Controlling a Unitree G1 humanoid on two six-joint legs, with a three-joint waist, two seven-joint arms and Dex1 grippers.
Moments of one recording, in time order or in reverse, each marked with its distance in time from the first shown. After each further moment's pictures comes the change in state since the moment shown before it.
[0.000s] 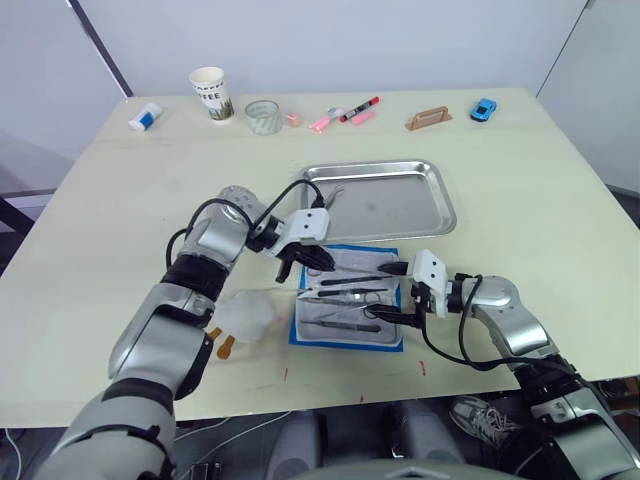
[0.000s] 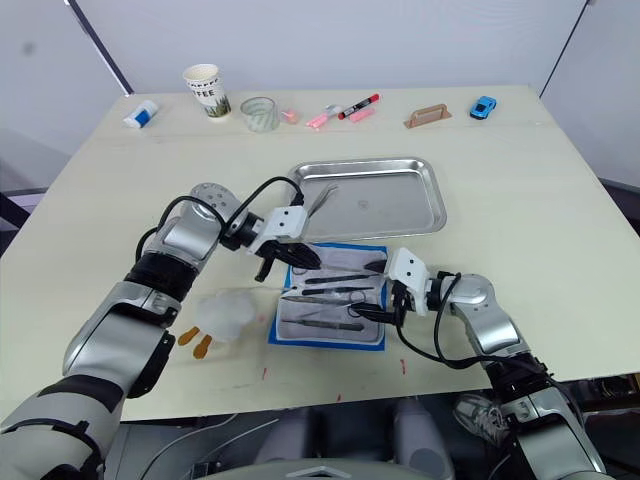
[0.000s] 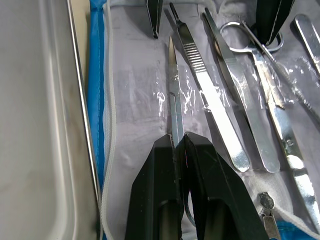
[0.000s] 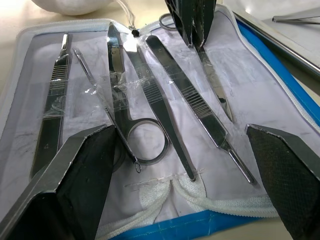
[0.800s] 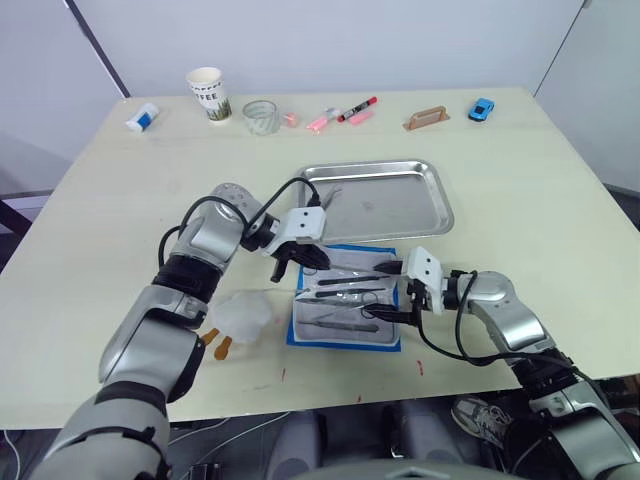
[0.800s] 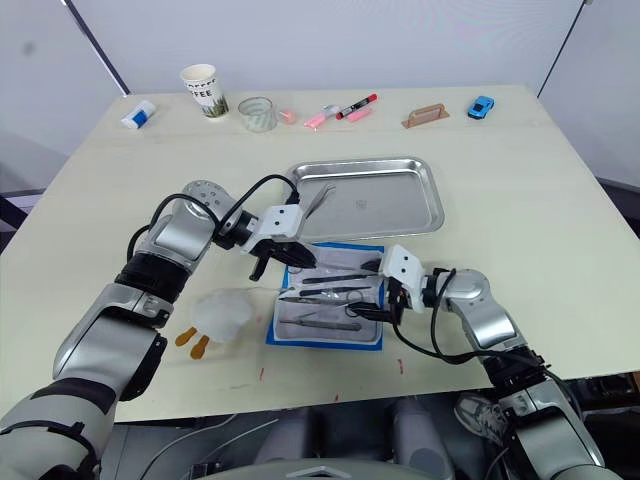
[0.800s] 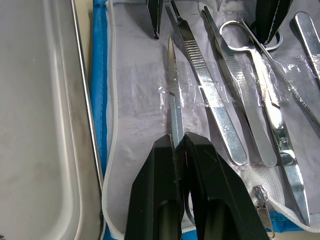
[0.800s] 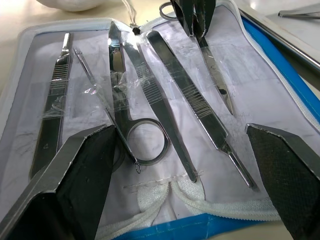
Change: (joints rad) left arm 0.012 0.031 0.000 -0.039 0.000 0.014 0.001; right arm -0.037 -0.009 0.033 -0.008 0.000 0.071 0.000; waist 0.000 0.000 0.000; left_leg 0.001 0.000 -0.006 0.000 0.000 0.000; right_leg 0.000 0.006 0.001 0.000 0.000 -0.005
